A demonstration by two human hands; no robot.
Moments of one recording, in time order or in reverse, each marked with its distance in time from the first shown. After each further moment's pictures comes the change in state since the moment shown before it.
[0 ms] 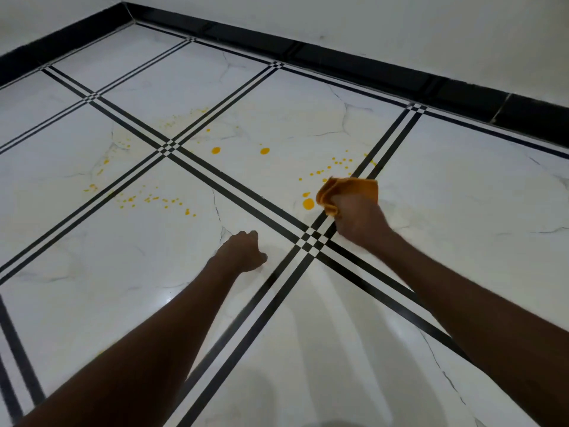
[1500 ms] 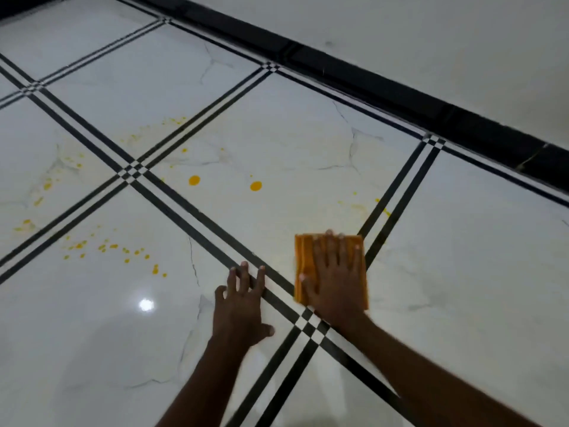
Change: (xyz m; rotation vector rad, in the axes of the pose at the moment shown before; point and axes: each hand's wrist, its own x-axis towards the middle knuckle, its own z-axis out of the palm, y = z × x) left_hand 0.085 0.003 0.010 0.149 0.025 0.105; right_hand 0.078 0.016 0.114 -0.231 -0.027 0.182
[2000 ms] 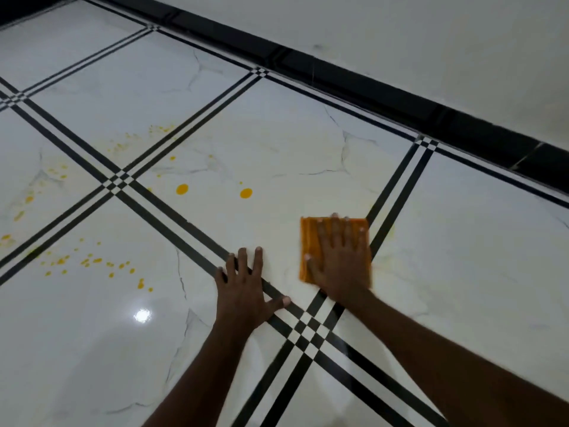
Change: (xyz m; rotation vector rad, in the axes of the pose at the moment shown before) left_hand 0.056 0.007 -0.004 -0.069 0.243 -0.034; right_hand 0.056 0.027 -0.003 -0.047 0.021 0.020
